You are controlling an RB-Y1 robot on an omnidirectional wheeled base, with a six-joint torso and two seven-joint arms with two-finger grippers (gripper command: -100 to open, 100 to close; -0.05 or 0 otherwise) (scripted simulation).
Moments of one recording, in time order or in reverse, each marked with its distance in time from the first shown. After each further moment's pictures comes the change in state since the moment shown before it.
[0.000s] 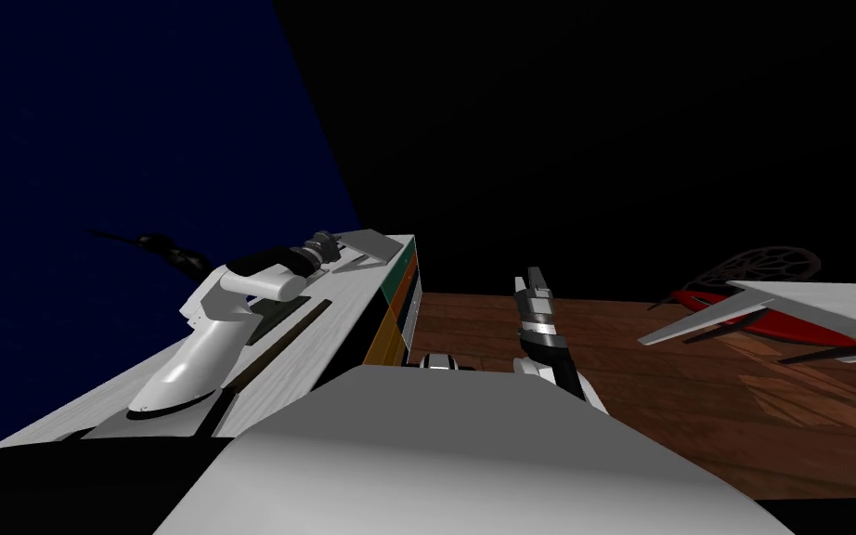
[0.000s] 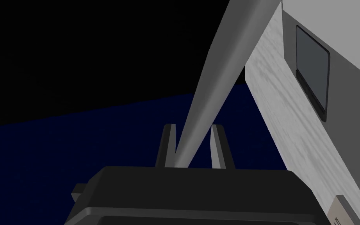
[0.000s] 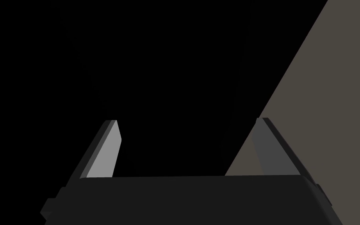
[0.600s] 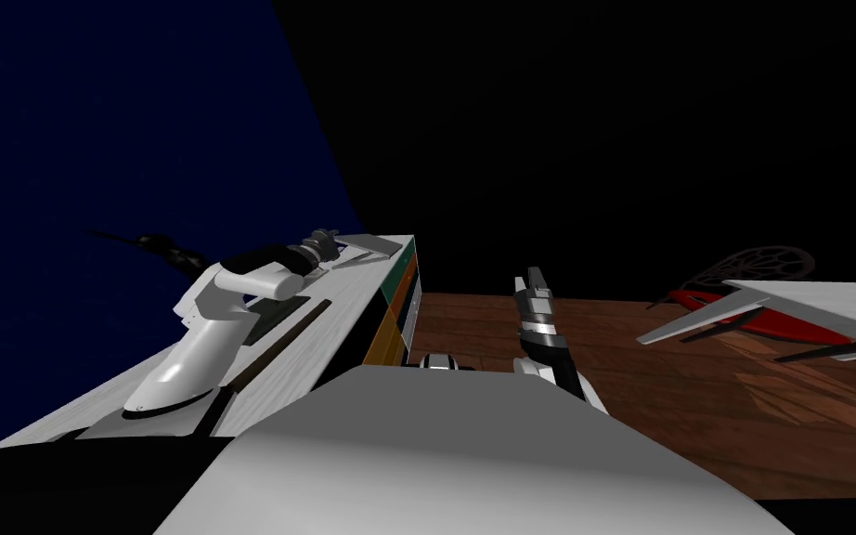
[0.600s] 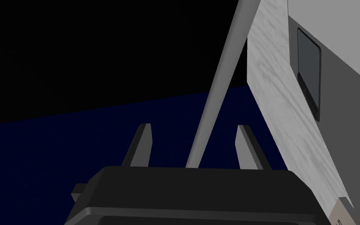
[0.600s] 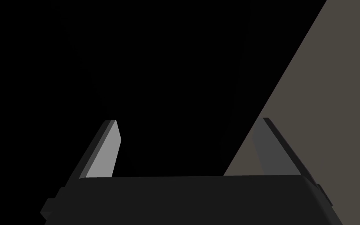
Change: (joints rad) left arm -0.006 0.011 0.014 -0.008 0.016 0.016 0.015; right arm 0.000 0.000 0.000 0.000 0.000 0.000 0.000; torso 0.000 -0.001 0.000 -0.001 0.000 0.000
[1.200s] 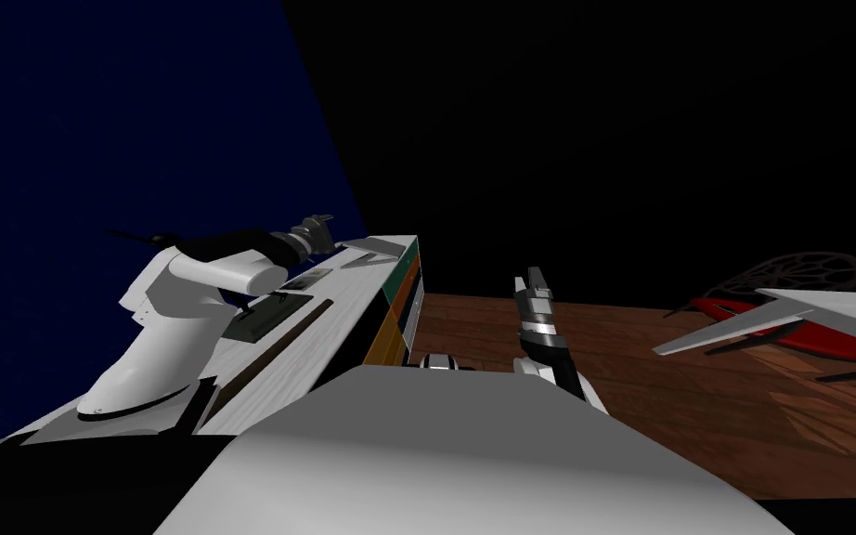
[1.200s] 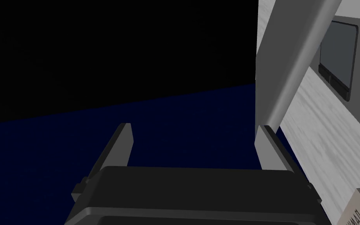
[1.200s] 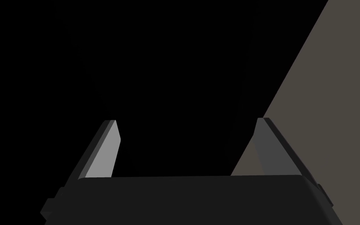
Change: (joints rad) left arm -0.020 0.087 0.071 -0.101 0.075 0.124 0.072; right arm 0.000 0.000 0.000 0.000 0.000 0.000 0.000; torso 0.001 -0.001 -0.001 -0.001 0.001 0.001
